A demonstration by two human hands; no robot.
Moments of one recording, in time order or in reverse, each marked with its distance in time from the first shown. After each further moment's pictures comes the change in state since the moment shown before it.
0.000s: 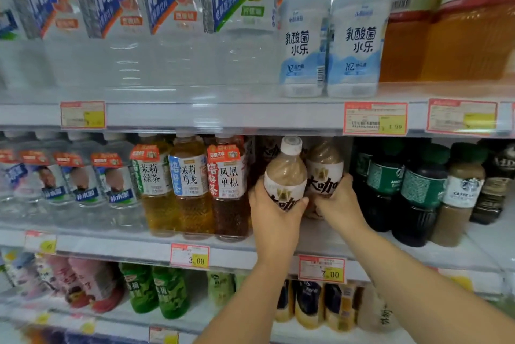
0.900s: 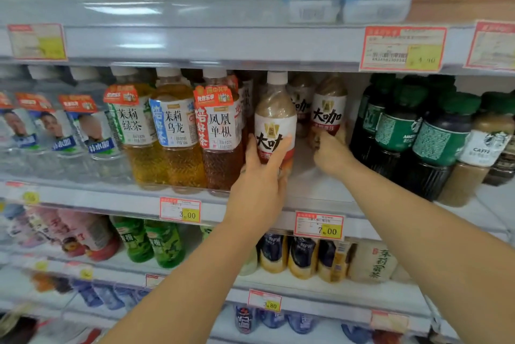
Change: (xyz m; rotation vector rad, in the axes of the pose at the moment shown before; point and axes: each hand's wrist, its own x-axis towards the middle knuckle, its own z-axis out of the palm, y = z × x) left_hand -0.006 -0.019 -0.029 0.604 -0.370 0.256; right_hand 0.053 0.026 0.019 -0.557 -0.205 0.011
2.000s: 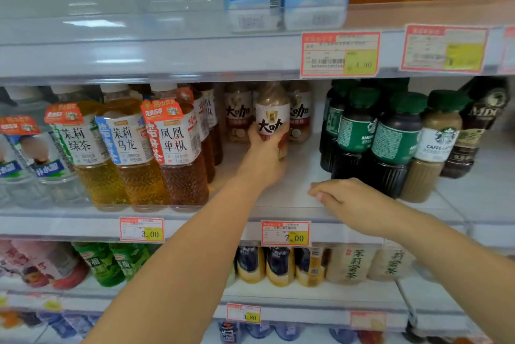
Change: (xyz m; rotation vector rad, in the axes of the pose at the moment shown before) left_hand 0.094 0.015 0.053 -0.113 -0.157 0.049; right_hand -0.099 0.042 -0.073 -0.191 -0.398 -0.240
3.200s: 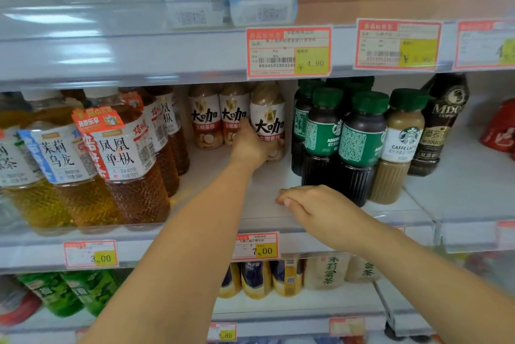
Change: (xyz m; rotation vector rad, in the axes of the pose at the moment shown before) left_hand 0.062 0.021 0.036 -0.365 0.157 -0.242; right_hand 0.000 0.012 0.011 -0.057 0.147 -0.134
